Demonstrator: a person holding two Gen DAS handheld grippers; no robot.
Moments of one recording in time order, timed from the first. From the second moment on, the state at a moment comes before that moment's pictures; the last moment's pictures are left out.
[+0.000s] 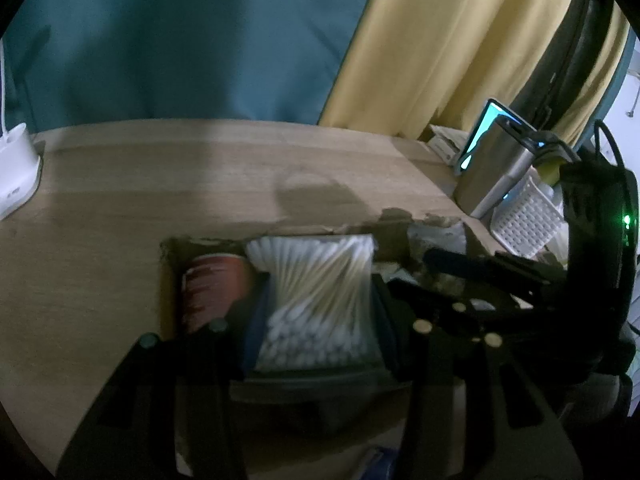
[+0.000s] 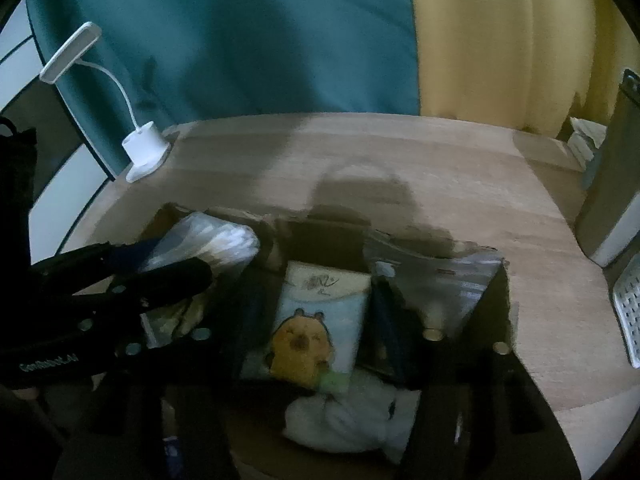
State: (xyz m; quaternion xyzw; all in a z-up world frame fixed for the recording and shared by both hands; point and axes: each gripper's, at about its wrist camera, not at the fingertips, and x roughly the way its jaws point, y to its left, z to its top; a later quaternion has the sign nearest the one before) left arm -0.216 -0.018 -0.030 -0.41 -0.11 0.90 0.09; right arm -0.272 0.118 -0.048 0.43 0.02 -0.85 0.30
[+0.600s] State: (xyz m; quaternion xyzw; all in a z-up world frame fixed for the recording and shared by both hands) left arm -0.219 -0.012 -0.027 -0.41 -0.10 0.90 0.08; right arm -0.253 0.131 -0.034 0.41 0.01 -0.87 0.28
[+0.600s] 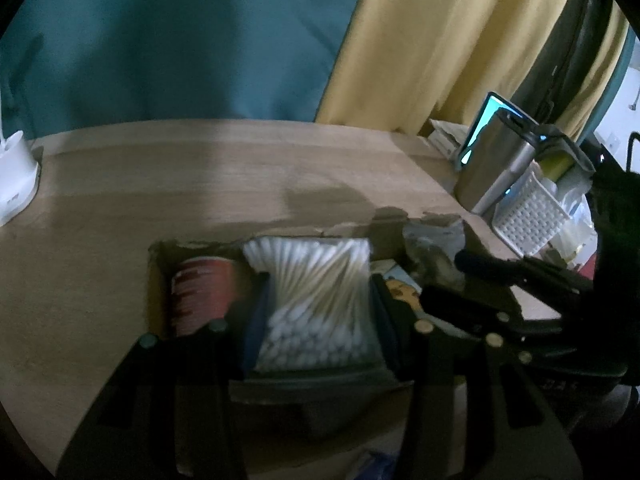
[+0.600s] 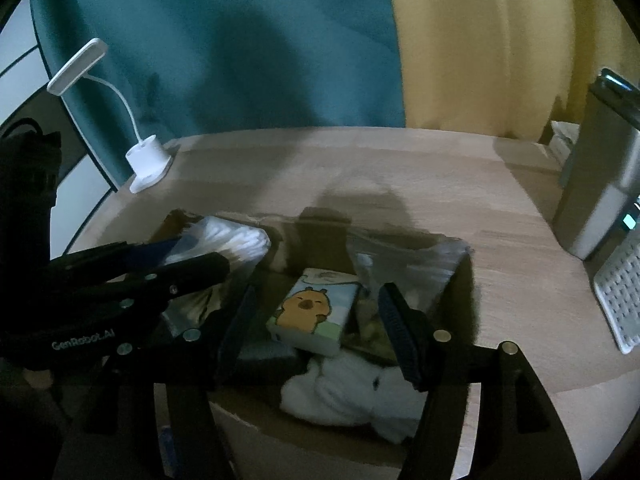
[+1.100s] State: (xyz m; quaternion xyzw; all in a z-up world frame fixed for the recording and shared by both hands) left arm -0.202 -0.013 -0.011 -0.40 -0.10 0.91 0.08; right arm -0.241 0.149 -0.025 0.40 -0.01 -0.88 0.26
